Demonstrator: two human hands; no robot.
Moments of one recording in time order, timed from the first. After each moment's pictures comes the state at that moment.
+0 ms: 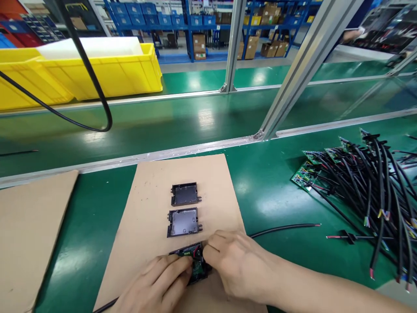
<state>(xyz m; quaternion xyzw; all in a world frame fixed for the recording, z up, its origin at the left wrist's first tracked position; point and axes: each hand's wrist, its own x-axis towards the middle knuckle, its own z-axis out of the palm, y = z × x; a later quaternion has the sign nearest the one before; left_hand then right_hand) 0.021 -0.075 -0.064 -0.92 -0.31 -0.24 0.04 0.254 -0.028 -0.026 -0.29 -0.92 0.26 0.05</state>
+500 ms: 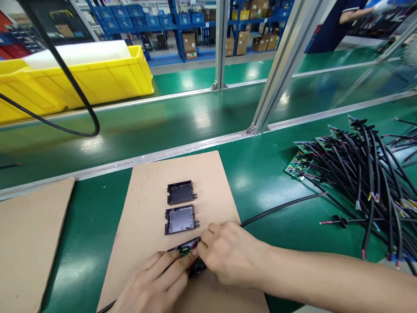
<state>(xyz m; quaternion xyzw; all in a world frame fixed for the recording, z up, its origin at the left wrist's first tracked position) 0.025 -0.070 -0.054 -0.94 -0.29 -0.20 0.03 0.245 -0.024 -0.023 -0.26 -0.95 0.14 -0.02</state>
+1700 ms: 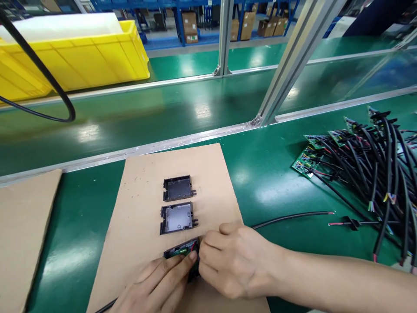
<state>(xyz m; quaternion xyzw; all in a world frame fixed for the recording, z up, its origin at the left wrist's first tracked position) 0.028 -0.075 -0.052 -0.94 -0.29 -0.20 0.04 0.263 -0.022 -0.028 -0.15 -0.98 0.04 0.12</state>
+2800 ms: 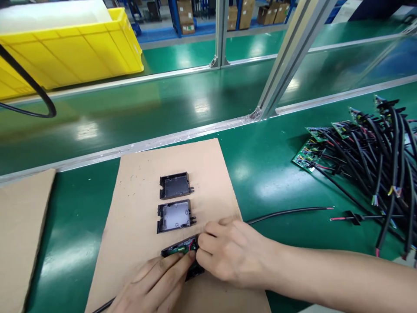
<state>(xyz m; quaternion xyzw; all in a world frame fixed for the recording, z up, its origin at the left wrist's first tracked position) 0.024 -0.072 -0.045 -0.95 -0.27 -0.16 0.01 0.259 -0.020 -0.035 -0.19 -0.97 0.11 0.09</state>
